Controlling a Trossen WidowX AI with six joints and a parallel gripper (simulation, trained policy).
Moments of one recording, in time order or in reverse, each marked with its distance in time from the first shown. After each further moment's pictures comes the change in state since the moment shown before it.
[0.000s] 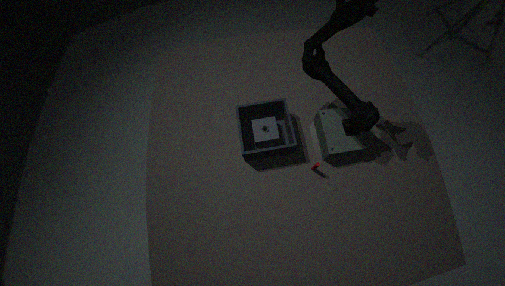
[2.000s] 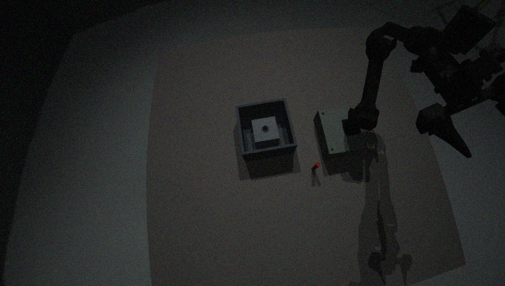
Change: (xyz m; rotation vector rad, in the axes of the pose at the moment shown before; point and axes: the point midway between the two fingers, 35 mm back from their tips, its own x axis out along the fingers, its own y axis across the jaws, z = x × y) arm -0.190 -0.149 -0.306 0.616 0.789 -1.664
